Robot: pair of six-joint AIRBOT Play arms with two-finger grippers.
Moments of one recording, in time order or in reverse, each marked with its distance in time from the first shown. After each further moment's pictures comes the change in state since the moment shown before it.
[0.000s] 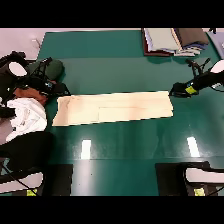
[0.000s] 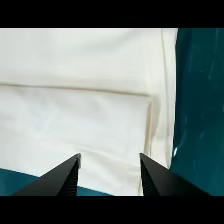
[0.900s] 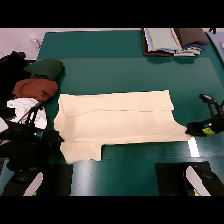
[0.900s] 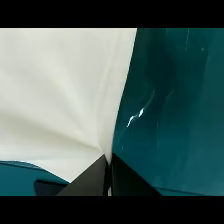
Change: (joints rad) left arm -0.001 0.729 -0.605 -0.063 -0.307 -0.126; right arm -0.144 0.671 -0.576 -0.171 0.203 -0.038
